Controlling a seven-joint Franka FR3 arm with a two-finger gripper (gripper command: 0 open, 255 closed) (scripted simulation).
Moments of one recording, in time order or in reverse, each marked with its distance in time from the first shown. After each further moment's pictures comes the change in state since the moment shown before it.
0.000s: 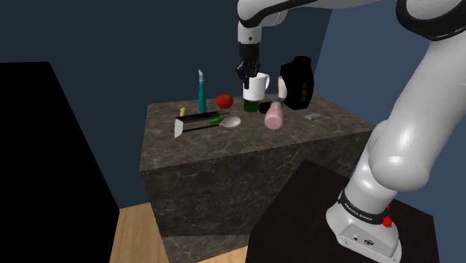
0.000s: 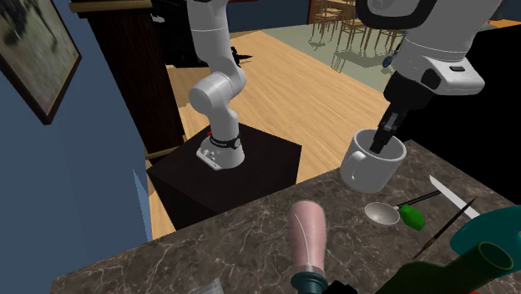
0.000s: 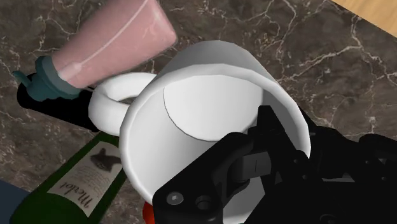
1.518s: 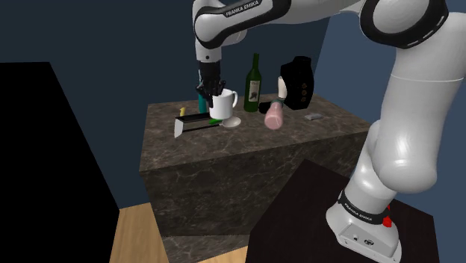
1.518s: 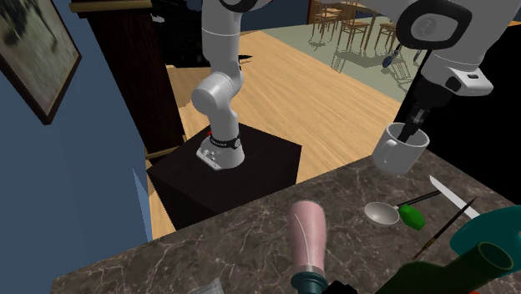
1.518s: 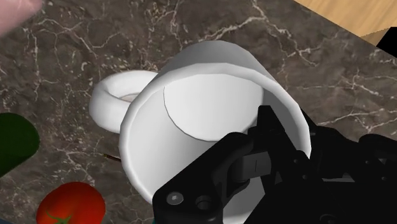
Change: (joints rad) arm 0.133 0.203 0.128 0.117 0.040 0.082 0.252
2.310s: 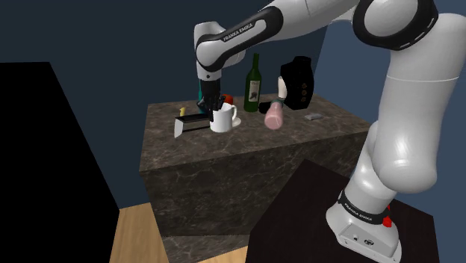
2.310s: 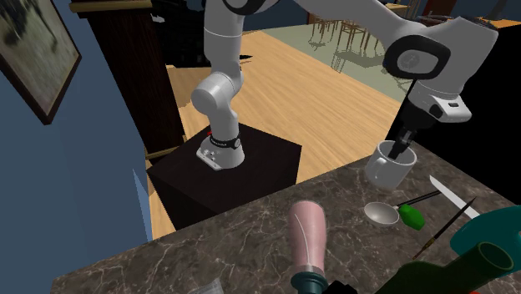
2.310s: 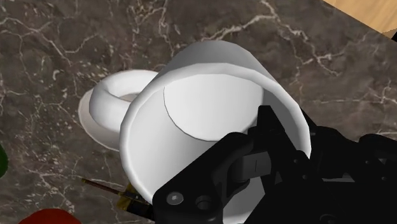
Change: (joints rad) arm 0.001 0.038 0.002 -0.112 0.004 0.150 -0.001
